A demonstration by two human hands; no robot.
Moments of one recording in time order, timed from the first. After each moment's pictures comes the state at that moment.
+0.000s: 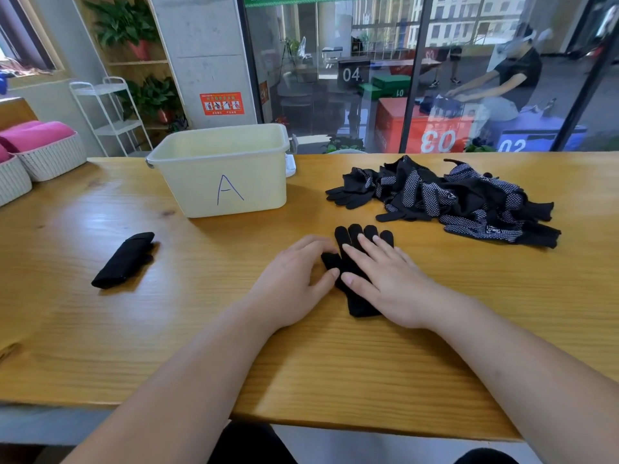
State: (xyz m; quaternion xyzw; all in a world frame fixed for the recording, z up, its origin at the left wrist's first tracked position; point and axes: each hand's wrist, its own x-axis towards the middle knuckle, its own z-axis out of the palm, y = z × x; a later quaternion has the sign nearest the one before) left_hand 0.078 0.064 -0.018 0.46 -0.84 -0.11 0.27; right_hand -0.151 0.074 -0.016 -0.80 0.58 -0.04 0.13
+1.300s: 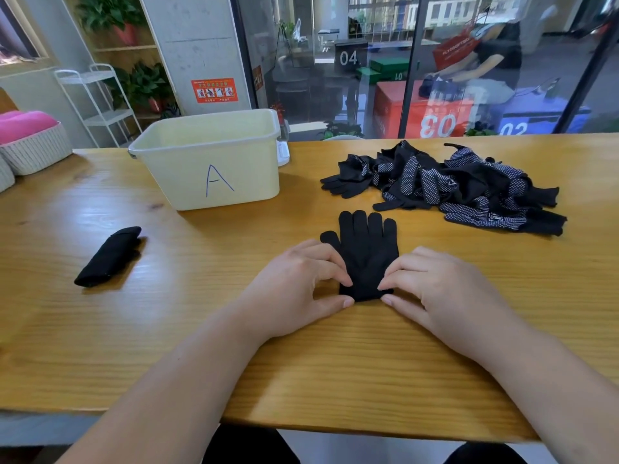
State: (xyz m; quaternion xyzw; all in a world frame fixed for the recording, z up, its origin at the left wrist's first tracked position) left_hand 0.072 0.073 -0.016 0.35 -0.90 -0.11 0.24; right_hand -0.202 0.117 -0.019 -0.86 0.46 -0.21 -0.06
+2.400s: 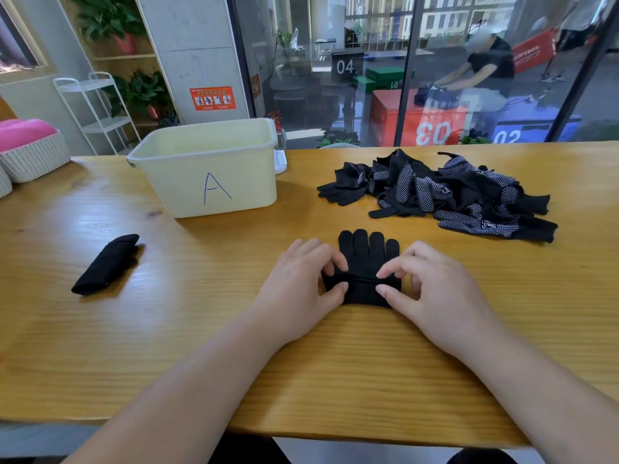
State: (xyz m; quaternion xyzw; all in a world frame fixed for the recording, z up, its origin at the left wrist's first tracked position) left_hand 0.052 0.077 -0.020 0.44 -0.84 -0.11 0.31; right_hand -0.194 0.115 -0.024 -0.75 0.58 -0.33 0.07
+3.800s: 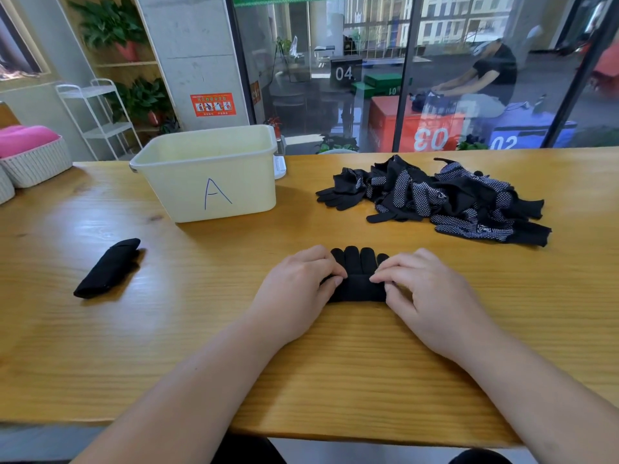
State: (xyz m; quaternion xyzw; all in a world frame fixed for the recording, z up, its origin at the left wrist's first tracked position) left_hand 0.054 0.069 -0.025 0.42 -0.85 -0.06 0.30; right_hand -0.193 0.116 -0.022 -0.79 0.56 -0.27 -0.01
